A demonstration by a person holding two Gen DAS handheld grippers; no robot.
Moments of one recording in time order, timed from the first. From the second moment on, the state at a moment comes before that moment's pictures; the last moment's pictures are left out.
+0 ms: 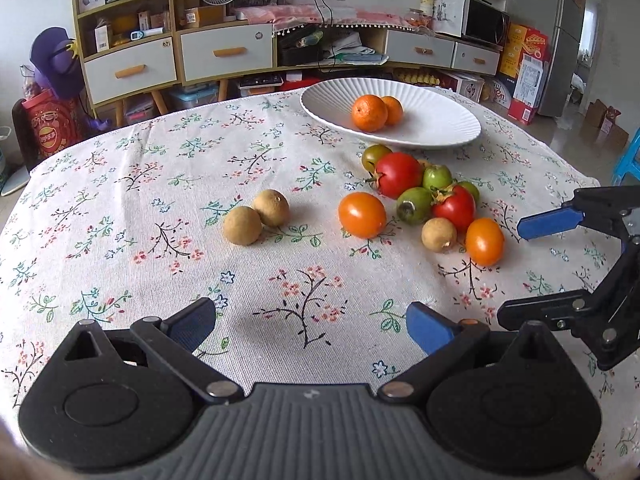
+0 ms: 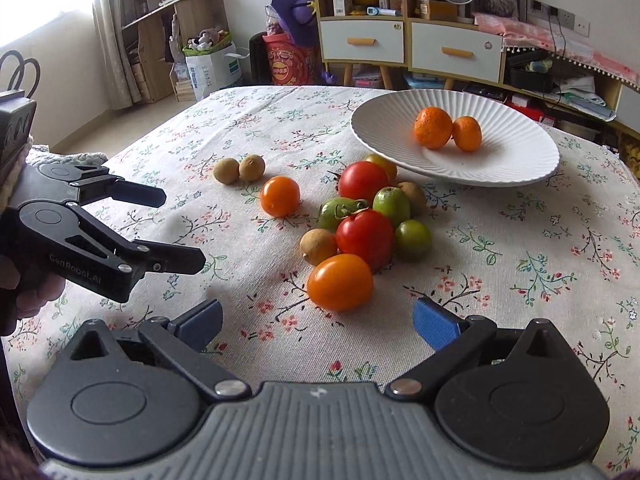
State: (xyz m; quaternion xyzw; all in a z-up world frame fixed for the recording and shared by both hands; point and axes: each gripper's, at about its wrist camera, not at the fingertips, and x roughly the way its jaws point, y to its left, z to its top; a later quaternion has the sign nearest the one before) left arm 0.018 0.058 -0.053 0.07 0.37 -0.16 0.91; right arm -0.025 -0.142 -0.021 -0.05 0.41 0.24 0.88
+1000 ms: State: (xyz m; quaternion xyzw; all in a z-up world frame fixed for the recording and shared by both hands) left arm 0.058 0.072 -0.053 0.04 0.32 -0.10 0.94; right arm -0.017 -0.137 -0.026 -0.09 0.39 0.21 0.89
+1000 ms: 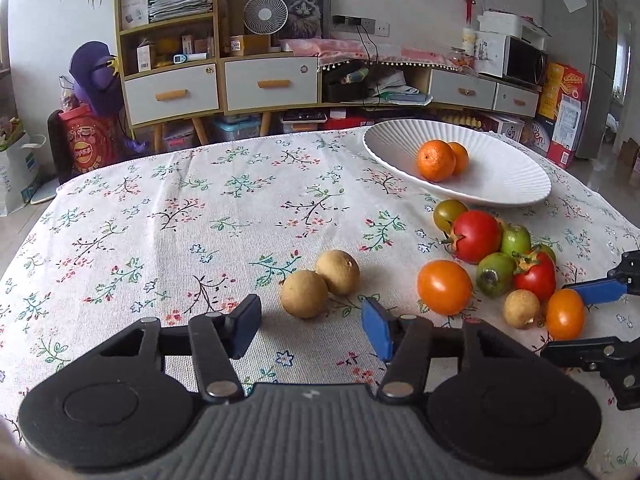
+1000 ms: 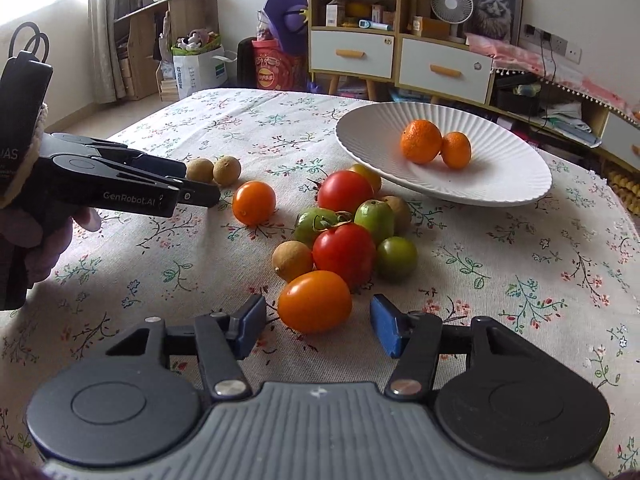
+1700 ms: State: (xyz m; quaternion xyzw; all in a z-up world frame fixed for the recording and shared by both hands) left arm 0.061 0.074 -0.037 0.02 0.32 -0.11 0.94; right arm -0.009 -0.141 -0.016 -0.07 0.39 0.21 0.89
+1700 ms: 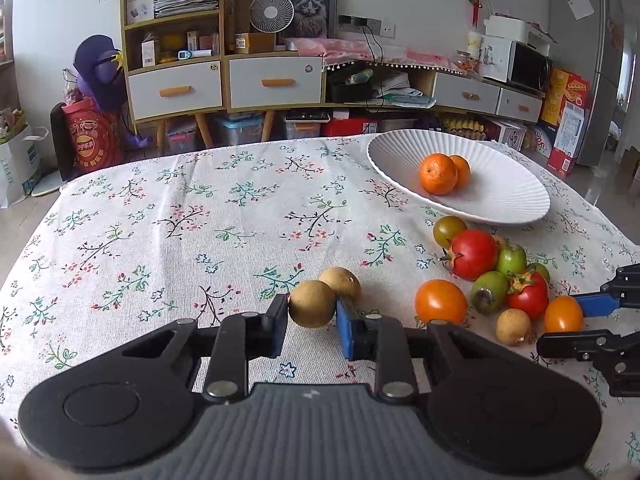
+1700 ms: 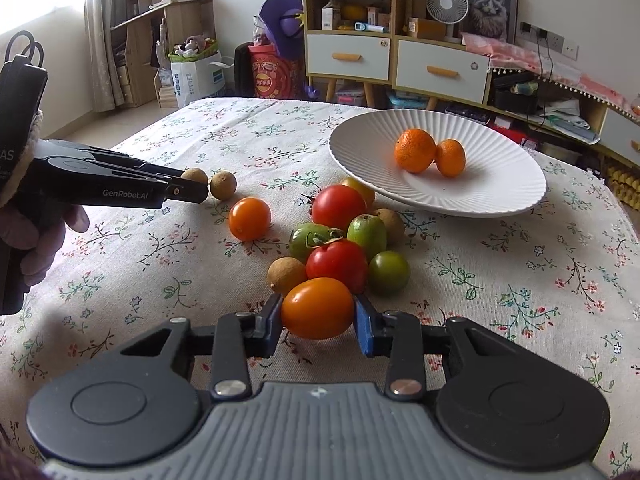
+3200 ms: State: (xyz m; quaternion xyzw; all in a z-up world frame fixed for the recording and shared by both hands) left arm 0.086 -0.013 0.004 0.00 0.34 -0.16 0.92; right arm 0.084 -0.176 0.028 -0.02 0.40 0.17 0.90
